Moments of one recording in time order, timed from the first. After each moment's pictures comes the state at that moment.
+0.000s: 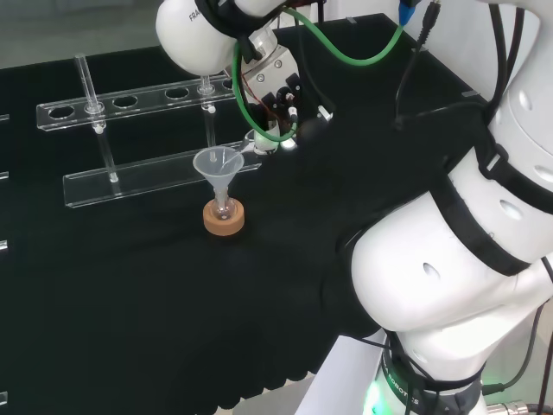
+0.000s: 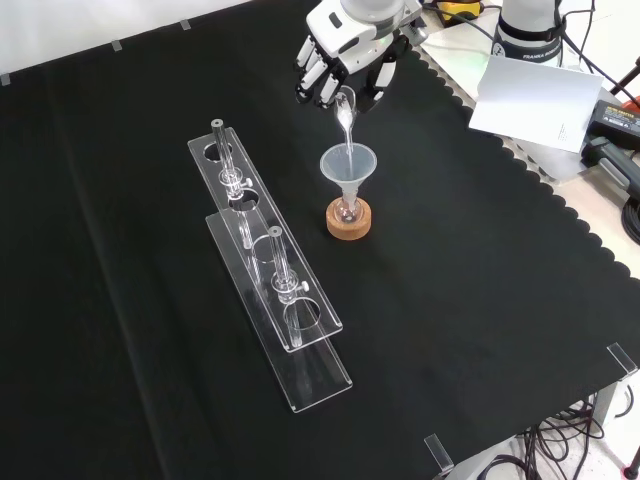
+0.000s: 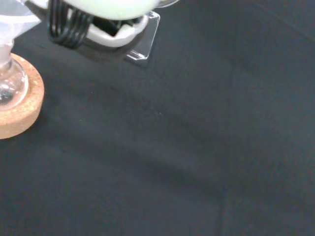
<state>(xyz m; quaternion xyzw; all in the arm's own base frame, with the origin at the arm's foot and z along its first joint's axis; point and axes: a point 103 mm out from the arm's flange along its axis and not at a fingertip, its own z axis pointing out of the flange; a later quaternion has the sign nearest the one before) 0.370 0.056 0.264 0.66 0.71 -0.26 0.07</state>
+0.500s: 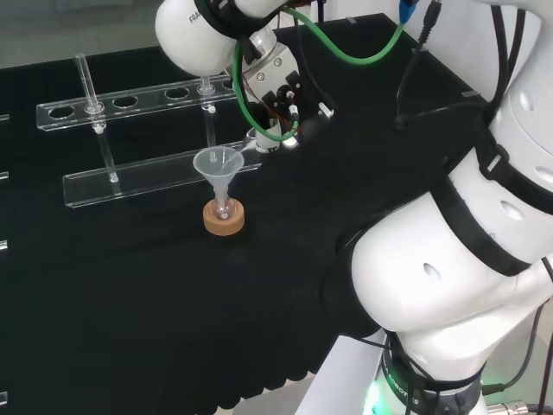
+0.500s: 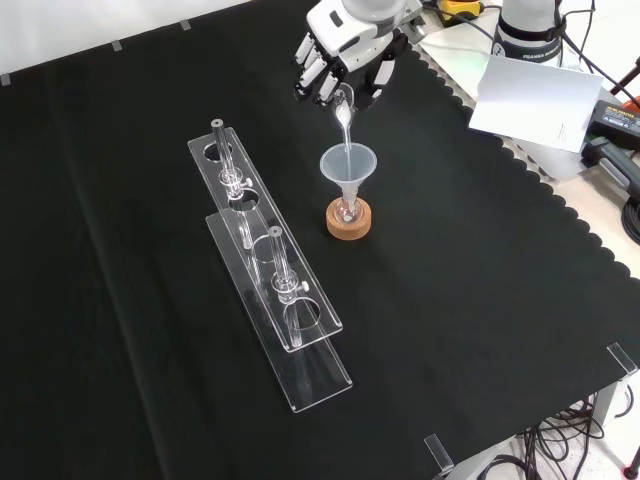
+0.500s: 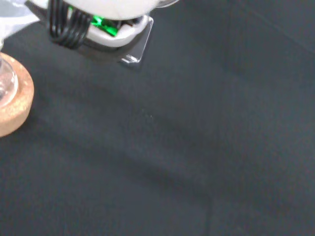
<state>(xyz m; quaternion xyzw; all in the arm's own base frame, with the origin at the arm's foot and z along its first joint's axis) 0.370 0.055 0.266 0.65 0.71 -0.26 0.08</state>
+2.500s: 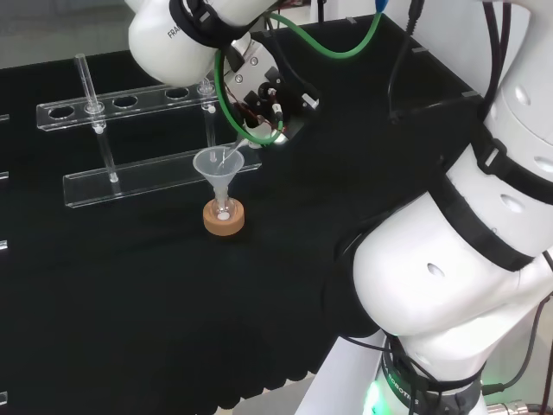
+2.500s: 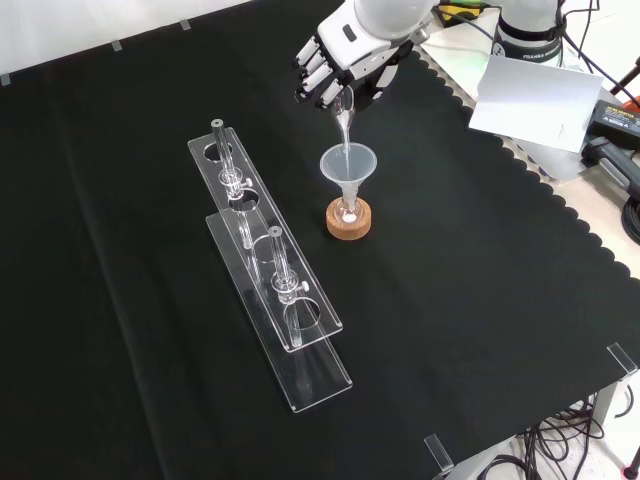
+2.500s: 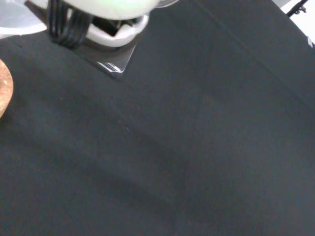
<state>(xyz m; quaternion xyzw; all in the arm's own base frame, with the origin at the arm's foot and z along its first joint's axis) 0.378 0.072 0.280 0.62 0.70 -0.31 0.15</state>
